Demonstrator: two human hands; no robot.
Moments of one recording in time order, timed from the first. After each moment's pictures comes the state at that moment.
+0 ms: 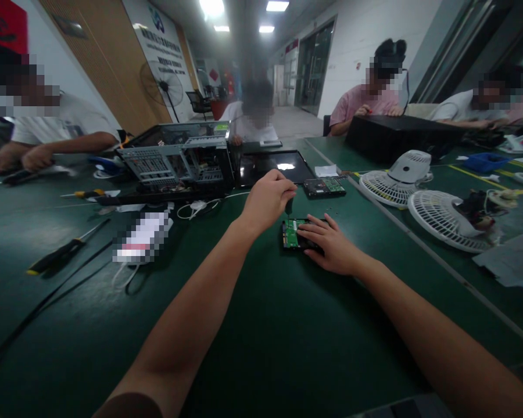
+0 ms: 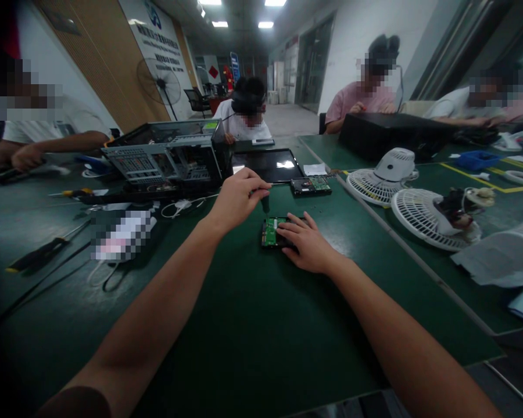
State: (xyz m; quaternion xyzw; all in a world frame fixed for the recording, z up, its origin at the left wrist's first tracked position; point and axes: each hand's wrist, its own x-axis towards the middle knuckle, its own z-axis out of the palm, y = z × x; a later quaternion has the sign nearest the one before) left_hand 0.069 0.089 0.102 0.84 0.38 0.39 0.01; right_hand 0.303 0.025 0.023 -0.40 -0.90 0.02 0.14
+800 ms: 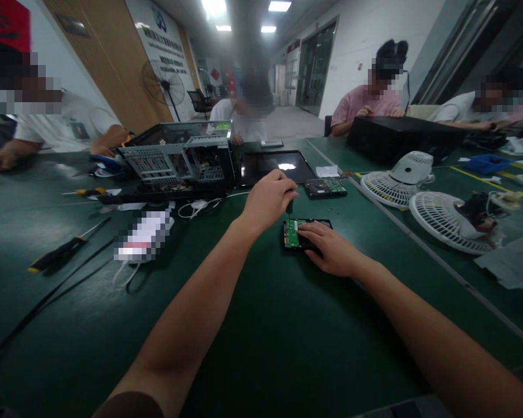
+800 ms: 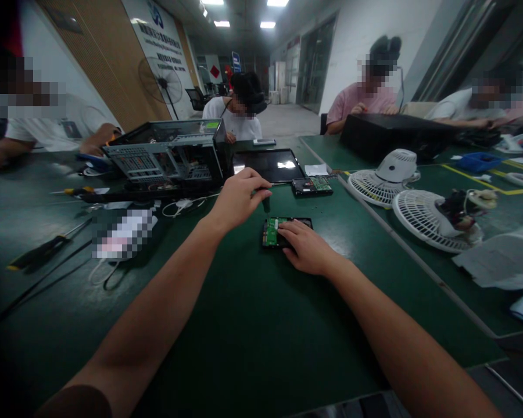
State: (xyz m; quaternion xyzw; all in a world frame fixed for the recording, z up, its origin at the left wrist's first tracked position) left_hand 0.068 0.084 0.107 0.84 0.39 0.37 0.00; right_hand 0.296 0.023 0.027 -0.38 -0.91 0.06 0.16
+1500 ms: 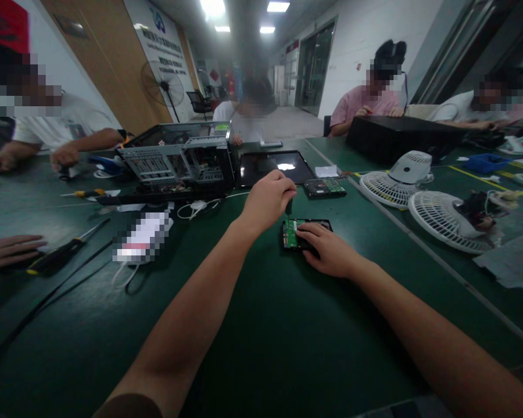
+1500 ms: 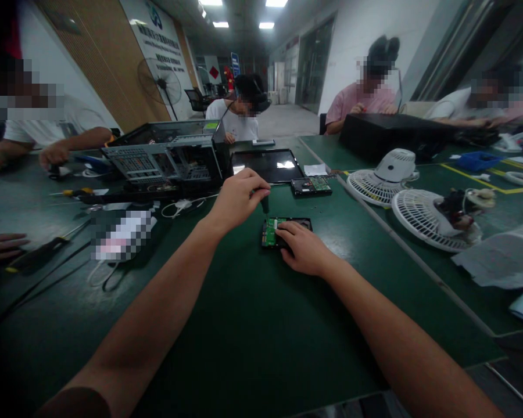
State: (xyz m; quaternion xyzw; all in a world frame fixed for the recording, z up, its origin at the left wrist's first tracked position) left_hand 0.068 0.085 0.107 0.85 0.38 0.37 0.00; right_hand 0.291 0.021 0.023 -0.39 -0.90 0.05 0.17
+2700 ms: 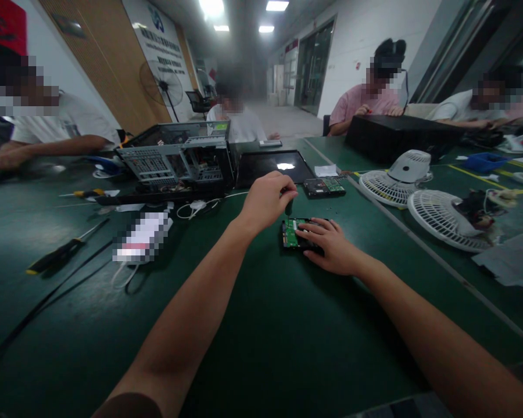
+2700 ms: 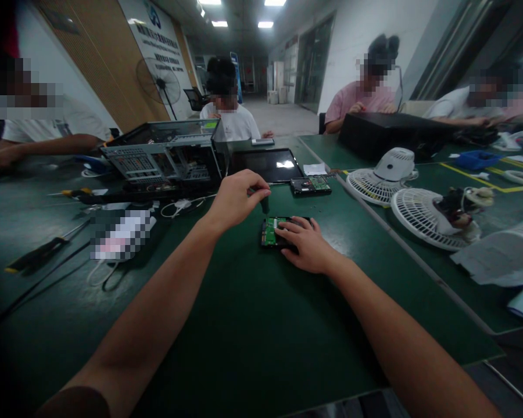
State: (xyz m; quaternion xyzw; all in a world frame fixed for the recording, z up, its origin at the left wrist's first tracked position) left_hand 0.069 0.084 0.107 0.84 0.37 0.40 0.03; right_hand 0.303 0.022 0.023 -0.45 -0.89 0.04 0.11
